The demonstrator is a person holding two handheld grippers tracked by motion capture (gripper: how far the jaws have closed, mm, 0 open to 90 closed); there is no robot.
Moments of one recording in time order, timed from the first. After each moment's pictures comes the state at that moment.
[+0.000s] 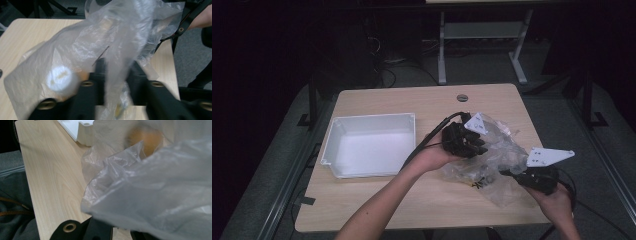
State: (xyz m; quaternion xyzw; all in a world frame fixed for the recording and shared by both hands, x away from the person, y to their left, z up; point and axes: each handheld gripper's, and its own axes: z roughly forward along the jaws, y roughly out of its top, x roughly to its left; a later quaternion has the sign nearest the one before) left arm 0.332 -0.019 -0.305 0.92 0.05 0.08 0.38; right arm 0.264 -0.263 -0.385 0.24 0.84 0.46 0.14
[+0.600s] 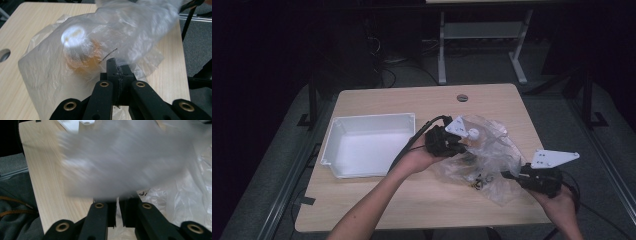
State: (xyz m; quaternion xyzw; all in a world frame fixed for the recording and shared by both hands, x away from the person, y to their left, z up) left arm 0.339 0.022 -0.325 0.92 0.07 0.08 0.37; right arm 0.259 -0.272 -0.388 0.26 0.84 0.46 0.13
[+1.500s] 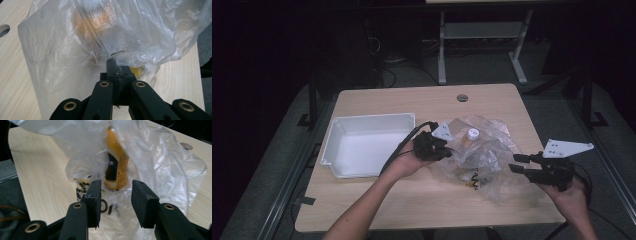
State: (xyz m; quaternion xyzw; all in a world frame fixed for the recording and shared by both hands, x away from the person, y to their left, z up) left arm 0.347 0.050 -0.353 0.93 0.10 0.08 0.35; right arm 0.272 -0.296 -0.372 0.29 0.83 0.46 0.14
